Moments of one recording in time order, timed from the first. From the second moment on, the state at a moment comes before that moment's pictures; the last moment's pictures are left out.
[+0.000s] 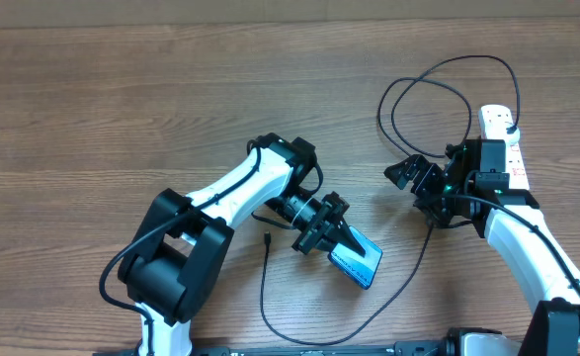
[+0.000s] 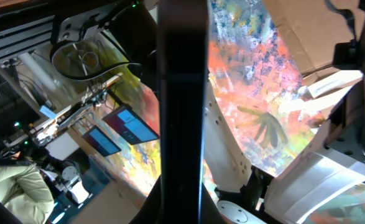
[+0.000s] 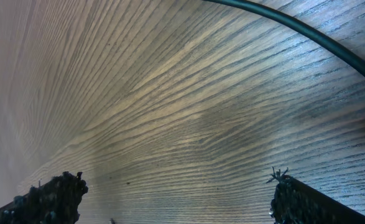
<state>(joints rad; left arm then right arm) -0.61 1.98 1.34 -1.28 1.42 -0.60 -0.05 1.42 0.75 -0.43 -0.47 0.65</state>
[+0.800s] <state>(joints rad) -0.60 1.98 1.34 -1.31 1.45 -0.60 -0.05 1.42 0.75 -0.43 -0.47 0.65</state>
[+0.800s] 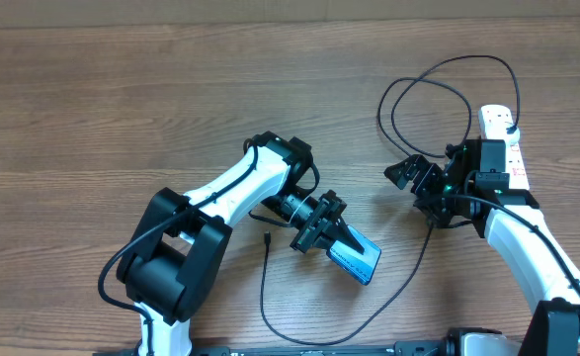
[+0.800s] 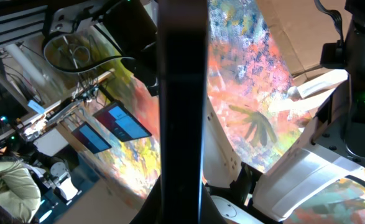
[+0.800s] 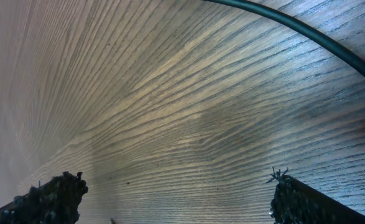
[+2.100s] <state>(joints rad) -0.59 1.98 1.34 -1.33 1.50 -0.60 -0.04 1.42 0.75 -0.43 -0.47 0.65</state>
